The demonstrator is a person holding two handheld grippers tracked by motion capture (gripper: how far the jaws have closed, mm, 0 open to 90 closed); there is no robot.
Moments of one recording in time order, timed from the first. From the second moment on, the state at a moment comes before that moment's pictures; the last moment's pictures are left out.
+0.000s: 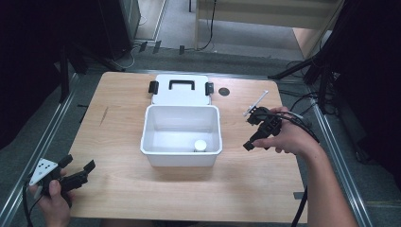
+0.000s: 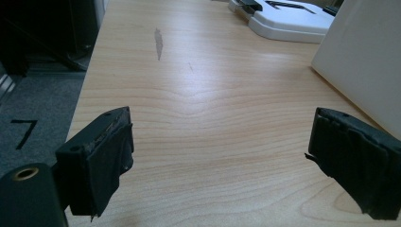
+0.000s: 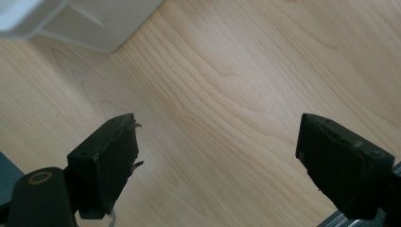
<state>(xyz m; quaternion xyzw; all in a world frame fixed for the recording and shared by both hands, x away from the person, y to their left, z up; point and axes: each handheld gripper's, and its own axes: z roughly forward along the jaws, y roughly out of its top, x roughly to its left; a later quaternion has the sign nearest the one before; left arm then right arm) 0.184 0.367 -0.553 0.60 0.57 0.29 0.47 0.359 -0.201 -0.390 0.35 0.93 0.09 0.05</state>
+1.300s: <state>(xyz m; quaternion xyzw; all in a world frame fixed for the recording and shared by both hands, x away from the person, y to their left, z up) 0.185 0.366 -0.553 0.61 0.57 0.29 0.47 0.308 -0.320 -0.486 0.47 0.85 0.23 0.12</state>
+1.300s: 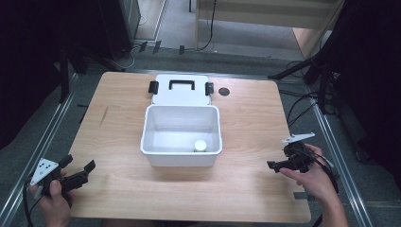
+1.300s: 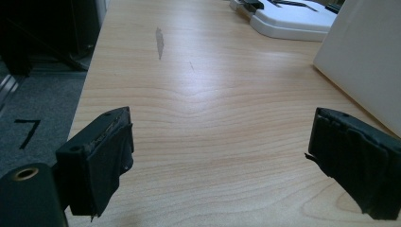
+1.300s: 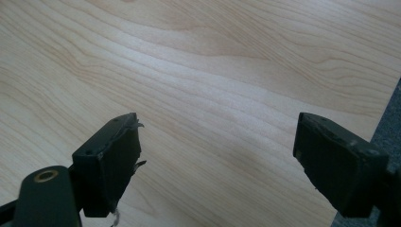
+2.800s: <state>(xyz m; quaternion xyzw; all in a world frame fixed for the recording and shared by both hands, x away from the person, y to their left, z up) 0.186 0.364 -0.552 0.62 0.57 0.29 0.46 0.227 -0.366 -0.546 0.51 0.68 0.48 0.22</state>
